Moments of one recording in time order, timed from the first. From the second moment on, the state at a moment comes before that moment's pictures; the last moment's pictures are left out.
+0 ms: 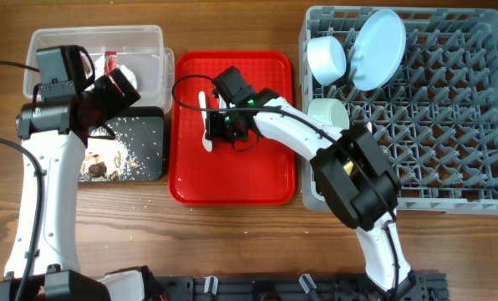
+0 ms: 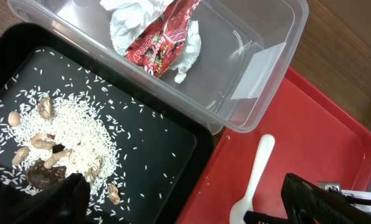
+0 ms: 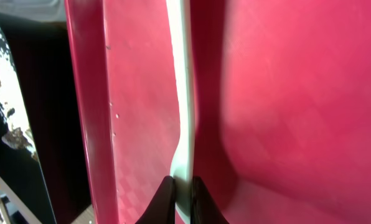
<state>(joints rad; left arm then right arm) 0.14 1.44 1.28 -0.82 0.02 -0.47 0.67 2.22 1.58 -0.51 -0.42 0.69</state>
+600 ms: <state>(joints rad) 0.14 1.44 1.28 -0.82 0.02 -0.47 0.44 1.88 1.53 -0.64 -0.26 0.43</state>
